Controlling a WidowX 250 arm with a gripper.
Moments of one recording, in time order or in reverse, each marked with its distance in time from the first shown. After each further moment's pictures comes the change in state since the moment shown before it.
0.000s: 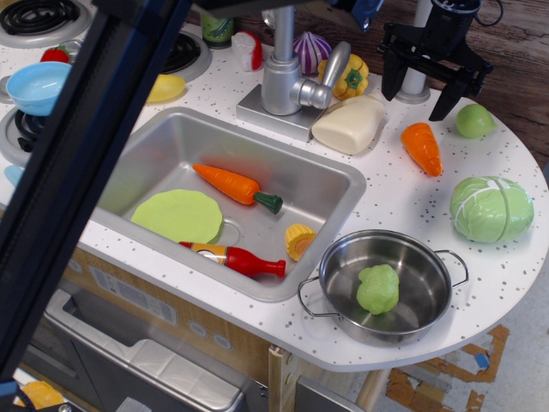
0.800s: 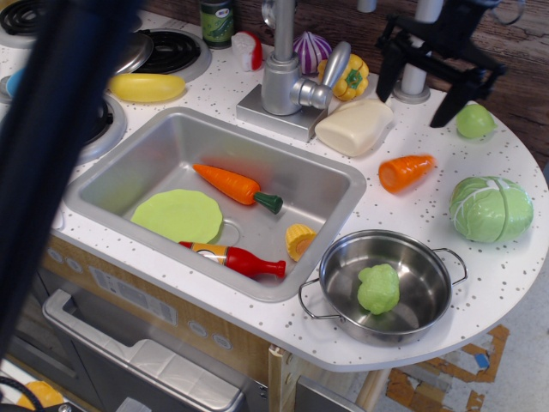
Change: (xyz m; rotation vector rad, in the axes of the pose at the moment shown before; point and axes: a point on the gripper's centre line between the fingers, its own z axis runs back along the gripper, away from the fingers) arm -0.066 -0.014 0.039 0.102 0.133 0.131
